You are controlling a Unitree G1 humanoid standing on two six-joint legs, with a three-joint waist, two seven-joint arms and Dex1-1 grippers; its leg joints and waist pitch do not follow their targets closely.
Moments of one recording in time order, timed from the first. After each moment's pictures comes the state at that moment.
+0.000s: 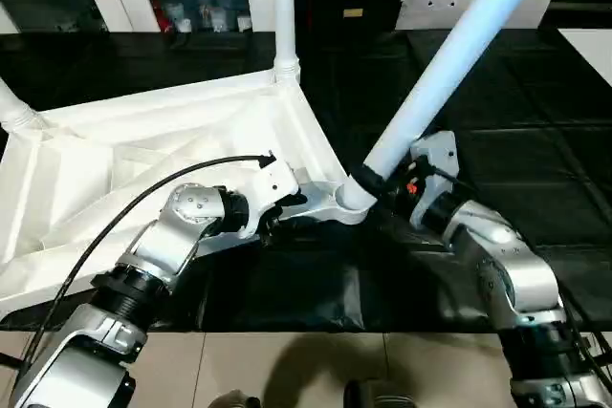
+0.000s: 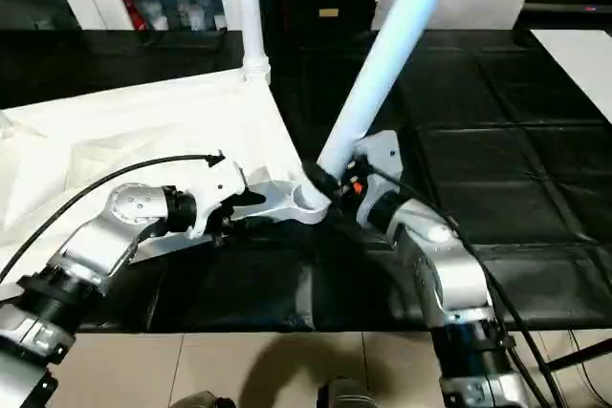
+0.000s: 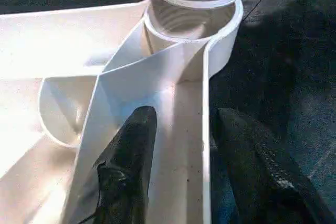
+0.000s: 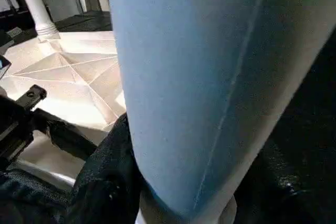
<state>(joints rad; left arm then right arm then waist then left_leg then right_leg) -0.58 0.40 -0.36 0.42 -0.04 0.17 -0.91 -0.34 -0.25 0.05 0.09 0.30 0.33 0.58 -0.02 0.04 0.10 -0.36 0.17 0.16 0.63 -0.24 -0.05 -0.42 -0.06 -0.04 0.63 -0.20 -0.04</state>
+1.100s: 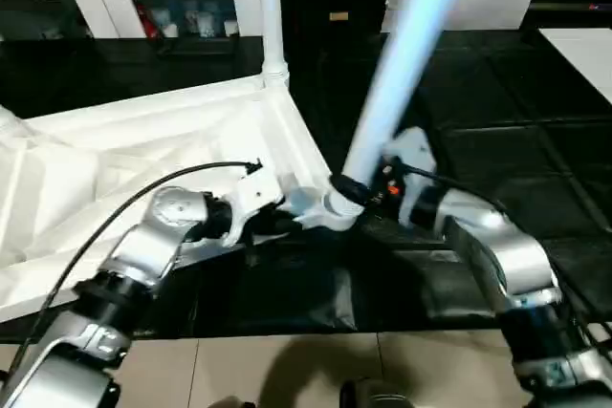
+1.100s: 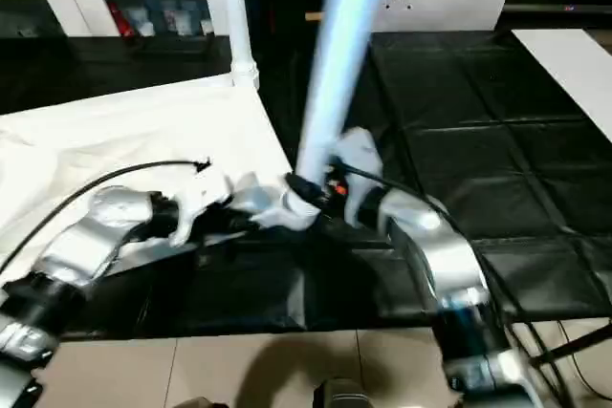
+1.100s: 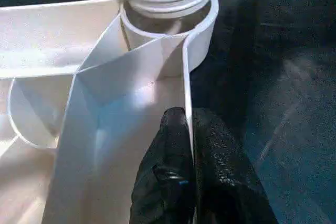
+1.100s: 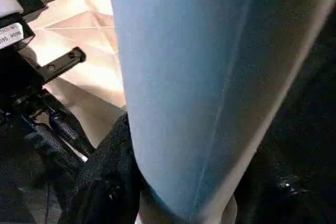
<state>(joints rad) -0.52 0.46 -0.33 0.37 -0.06 0.16 -1.08 -0.46 -0.31 0.18 0.11 0.24 0.44 0.71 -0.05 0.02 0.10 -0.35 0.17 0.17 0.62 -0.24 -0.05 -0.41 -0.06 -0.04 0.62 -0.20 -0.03</state>
